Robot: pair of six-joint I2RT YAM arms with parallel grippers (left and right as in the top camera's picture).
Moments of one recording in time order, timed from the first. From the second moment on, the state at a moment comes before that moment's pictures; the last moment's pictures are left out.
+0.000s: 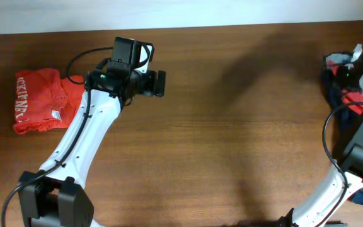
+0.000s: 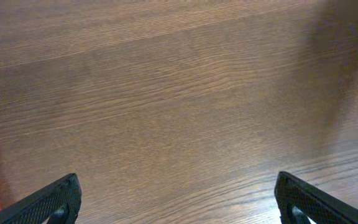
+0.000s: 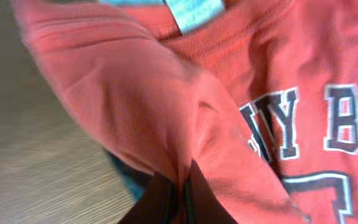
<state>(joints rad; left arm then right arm) -0.29 1.73 1.51 -0.72 0.02 -0.07 -0.51 2.20 1.82 -0.71 0.08 -0.14</state>
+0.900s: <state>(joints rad) -0.08 1.73 1.96 -1.20 -0.01 -0.07 0.37 2.17 2.54 -1.21 -0.09 -0.08</state>
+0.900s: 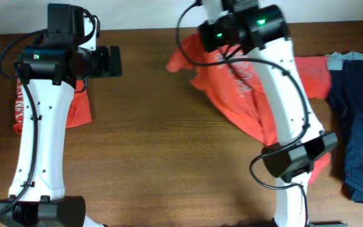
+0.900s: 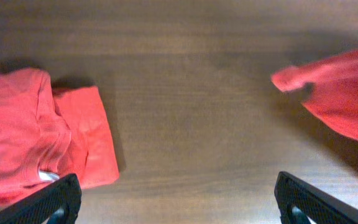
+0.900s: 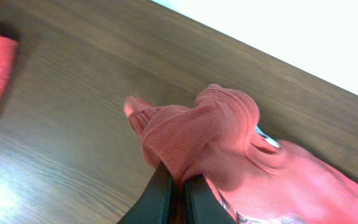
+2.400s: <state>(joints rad) -0.01 1.73 1.96 -1.22 0.13 0.01 0.32 2.10 2.58 -1.65 -0.17 0.08</state>
